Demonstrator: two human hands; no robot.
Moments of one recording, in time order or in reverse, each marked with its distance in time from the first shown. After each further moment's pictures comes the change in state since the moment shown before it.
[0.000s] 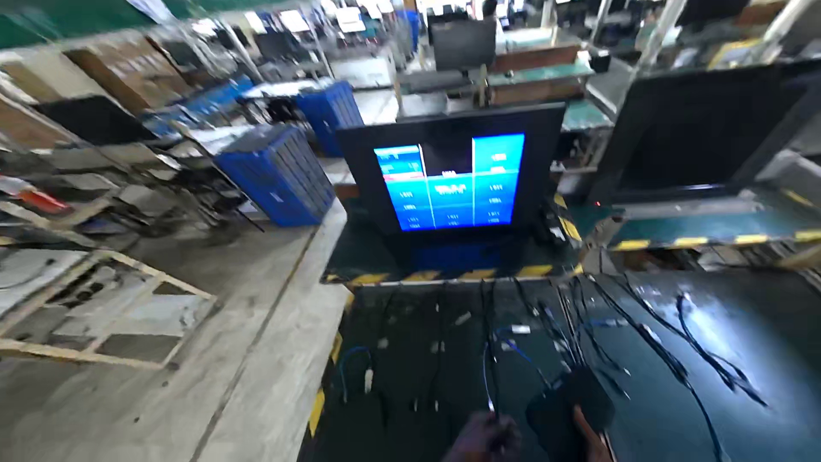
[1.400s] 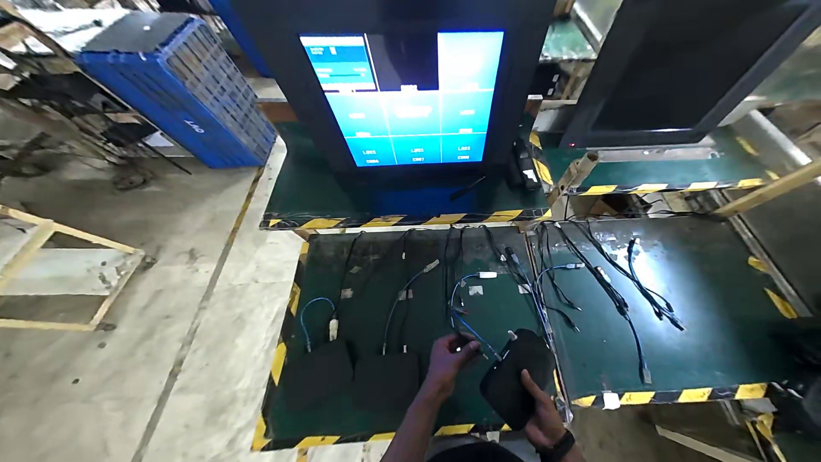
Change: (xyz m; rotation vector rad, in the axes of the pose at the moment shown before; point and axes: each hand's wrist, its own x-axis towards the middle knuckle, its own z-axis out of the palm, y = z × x) left_hand 0.030 0.004 0.009 -0.077 0.232 0.277; right_hand -0.010 0.039 -0.046 0.096 0.034 0.203
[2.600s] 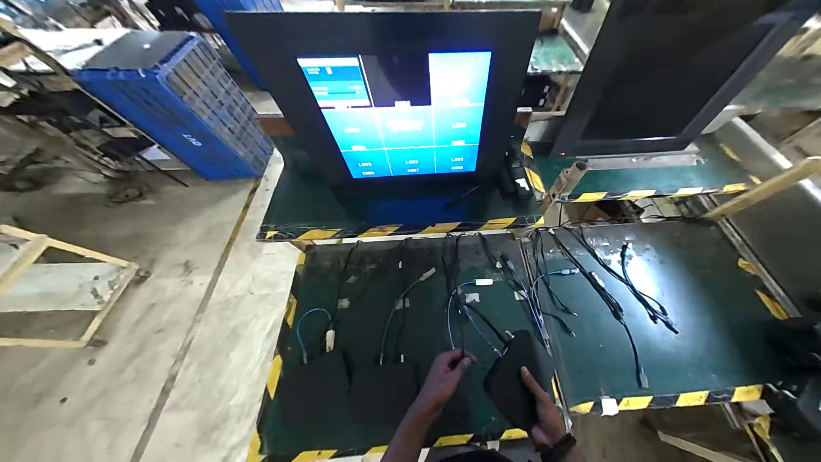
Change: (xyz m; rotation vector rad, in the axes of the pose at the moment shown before) left_hand -0.007 0.002 -0.016 0.487 -0.191 0.064; right_hand 0.007 -0.013 0.008 -0.166 0.138 -0.099
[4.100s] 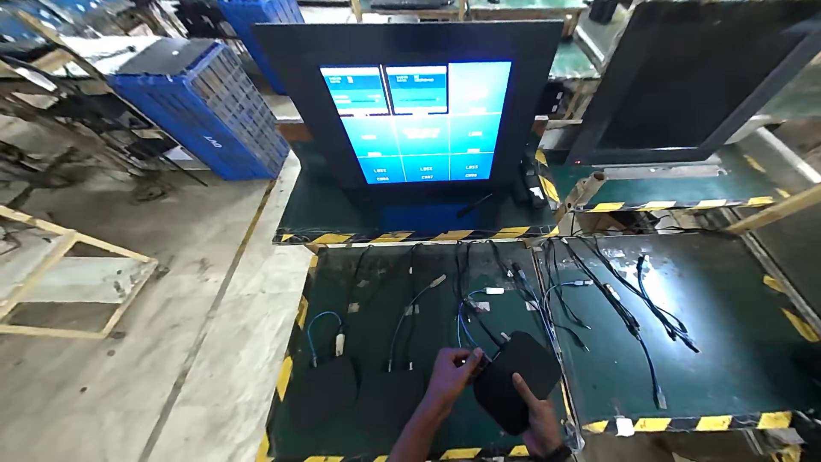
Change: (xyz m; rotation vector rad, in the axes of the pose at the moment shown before) left_hand 0.005 0.044 -0.007 -0.136 0.137 -0.074; right_hand 0.006 0.016 0.041 -0.100 0.067 -0.231
